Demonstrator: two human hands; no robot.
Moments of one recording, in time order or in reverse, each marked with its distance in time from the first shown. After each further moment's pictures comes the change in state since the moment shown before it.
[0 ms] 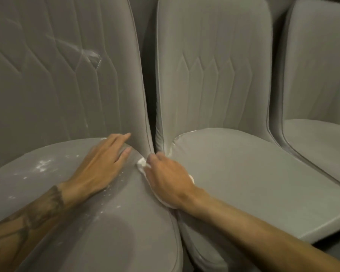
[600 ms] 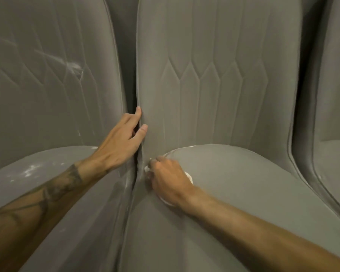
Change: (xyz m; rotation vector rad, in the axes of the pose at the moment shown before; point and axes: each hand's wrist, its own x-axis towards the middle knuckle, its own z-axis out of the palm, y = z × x) left_hand 0.115 0.105 0.028 -0.009 0.129 -0.146; right_hand 0.045 0.120 -0.023 0.048 -0.122 -0.200
